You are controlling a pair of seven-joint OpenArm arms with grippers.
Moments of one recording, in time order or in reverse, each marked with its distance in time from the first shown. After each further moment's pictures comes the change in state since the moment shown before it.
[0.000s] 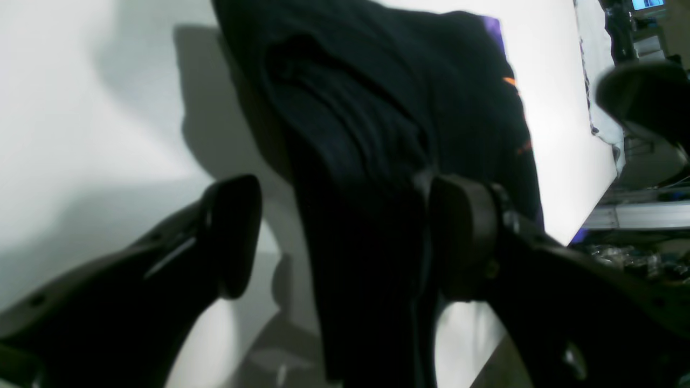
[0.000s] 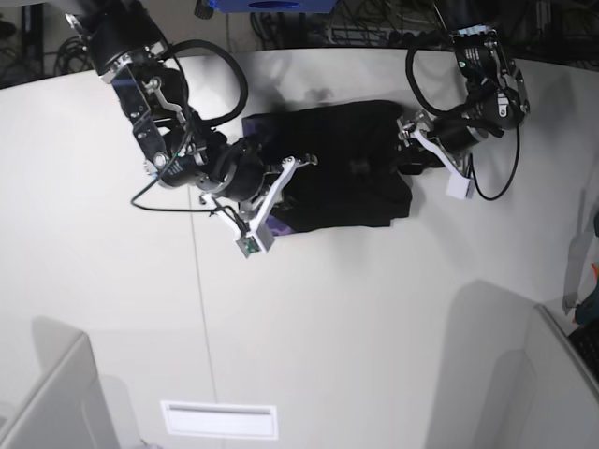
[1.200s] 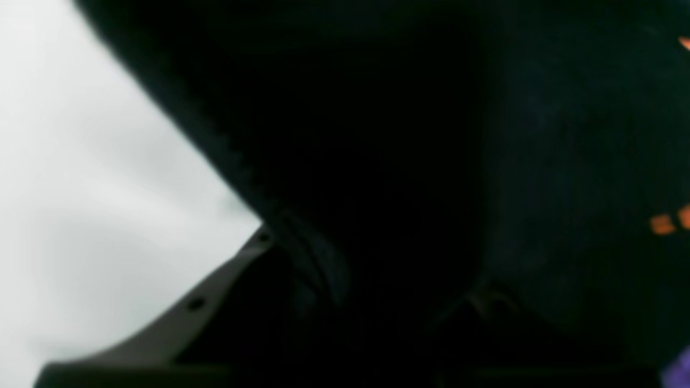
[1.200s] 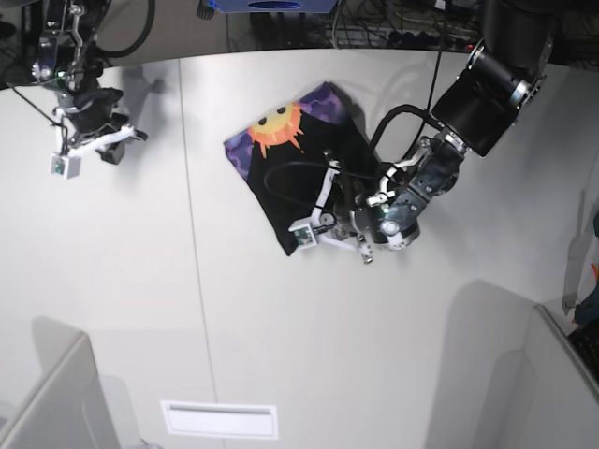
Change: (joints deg) left arm -32.4 -14.8 71.6 -5.5 33.9 9.9 -8.4; right arm -30.8 0.8 45.6 -0.1 0.0 8.1 20.5
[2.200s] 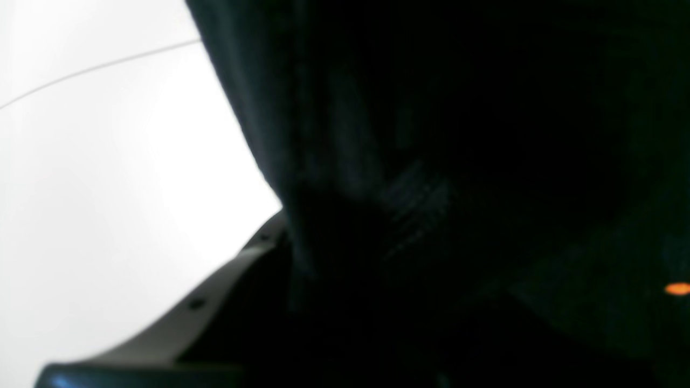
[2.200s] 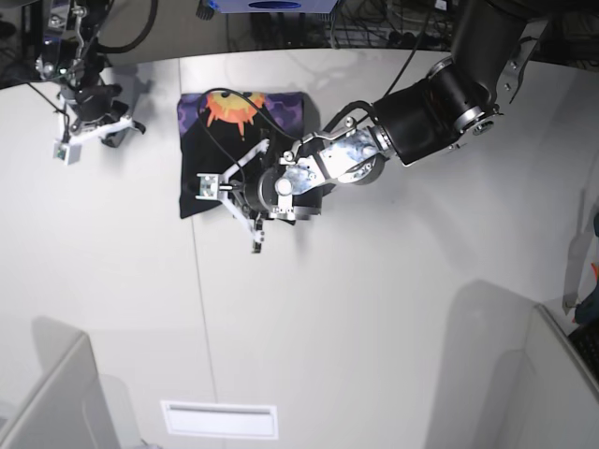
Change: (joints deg) left arm -6.3 11.2 21.2 -6.2 16.1 -2.7 -17.0; right arm 0.3 -1.6 1.6 -6.8 0.0 0.9 0.0
